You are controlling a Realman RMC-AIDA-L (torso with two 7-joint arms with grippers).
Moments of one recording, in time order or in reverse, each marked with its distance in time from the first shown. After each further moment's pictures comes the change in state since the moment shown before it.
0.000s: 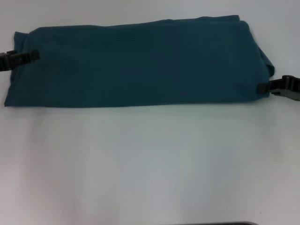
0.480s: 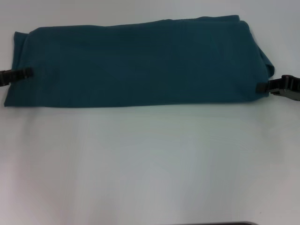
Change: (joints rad) left arm 0.017 0.037 -0.003 0.074 0.056 -0.024 -0.053; right arm 0.000 0.002 0.004 0.000 0.002 -0.003 -0.001
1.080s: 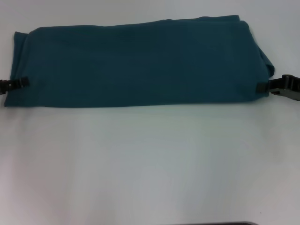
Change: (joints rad) left arm 0.007 0.021 0.011 0.053 0.028 -0.048 -0.003; right arm 0.000 0.000 0.002 0.000 0.000 0.000 0.001
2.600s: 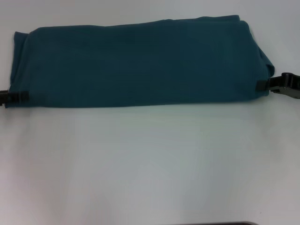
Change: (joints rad) left arm -0.008 0.062 0.071 -0.019 0.065 0.129 -0.013; right arm 0.007 -0.002 0.000 0.000 0.000 0.004 0.005
